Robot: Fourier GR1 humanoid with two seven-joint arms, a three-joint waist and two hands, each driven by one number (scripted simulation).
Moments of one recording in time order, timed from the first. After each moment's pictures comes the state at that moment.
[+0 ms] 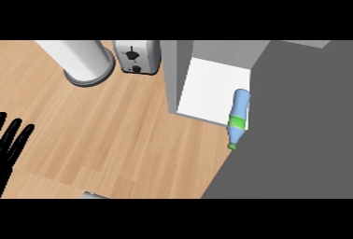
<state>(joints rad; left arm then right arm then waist) 0.28 0.78 -0.13 -1.83 1.01 -0.25 -0.46 0.37 -0.54 0.61 -2.48 -0.03 0.54 0.04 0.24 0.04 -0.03</state>
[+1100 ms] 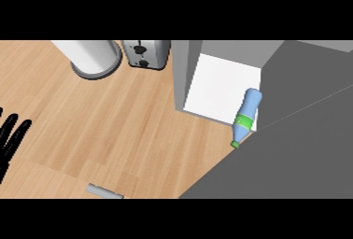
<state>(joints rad) 0.24 0.79 -0.12 -1.81 1.03 -0.30 -0.46 0.27 -0.44 0.56 -2.41 -0.12 0.52 0.14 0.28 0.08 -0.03</state>
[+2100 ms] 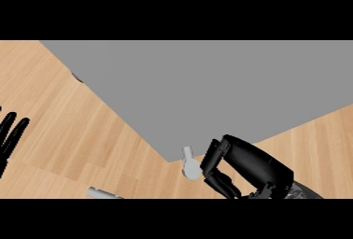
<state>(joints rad) 0.23 0.79 -0.10 -1.76 1.04 -0.31 -0.45 -0.26 -0.18 0.43 -1.96 -0.17 0.36 0.47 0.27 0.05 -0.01</state>
